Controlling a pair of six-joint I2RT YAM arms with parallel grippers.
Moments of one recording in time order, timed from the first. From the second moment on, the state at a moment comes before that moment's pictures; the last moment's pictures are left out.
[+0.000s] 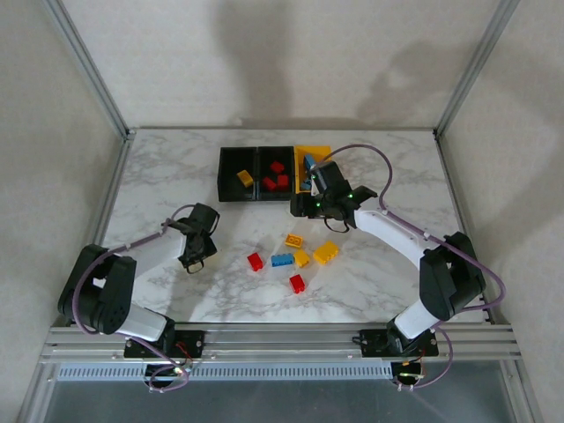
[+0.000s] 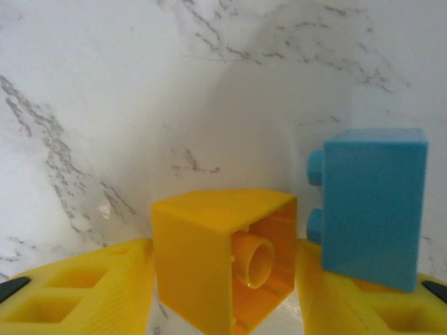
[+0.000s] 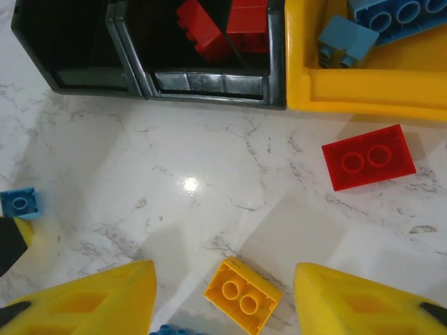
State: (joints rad) left arm -0.32 1.46 0.68 -0.56 -0.24 -0.89; right arm 0.63 1.57 1.15 -0.47 -0.10 0.50
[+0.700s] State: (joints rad) left arm -0.38 1.28 0.70 -0.57 -0.13 -0.90; right arm 0.63 1.54 1.12 -0.43 -0.15 0.50
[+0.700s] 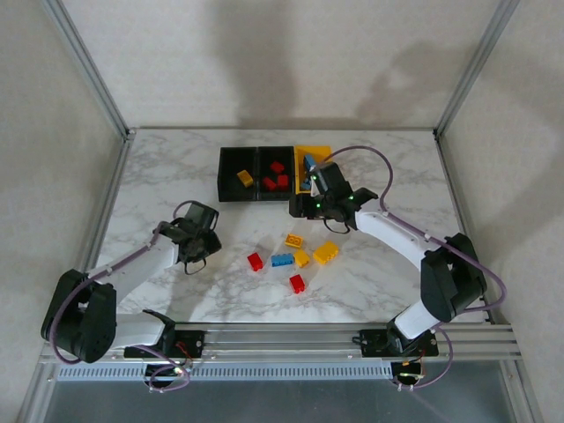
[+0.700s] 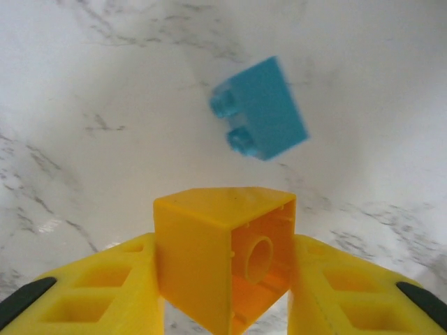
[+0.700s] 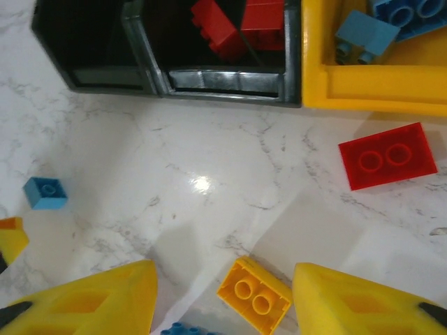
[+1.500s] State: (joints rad) left arm -0.42 1.80 1.43 -0.61 -0.14 -0.85; right arm 0.64 1.39 1.00 -0.25 -0.42 0.45
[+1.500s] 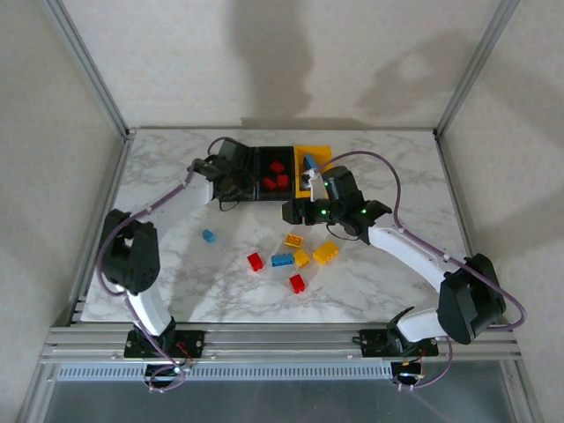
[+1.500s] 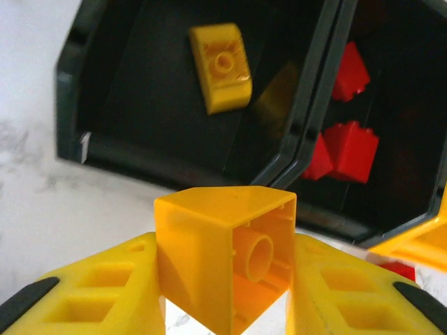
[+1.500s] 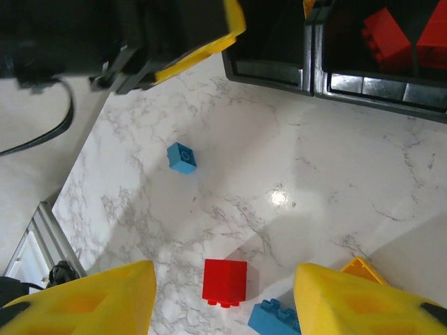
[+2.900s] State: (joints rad) left arm -0.37 2.01 1.58 -0.64 -0.18 -0.81; right arm 0.64 1.31 0.94 -0.27 -0.33 0.46
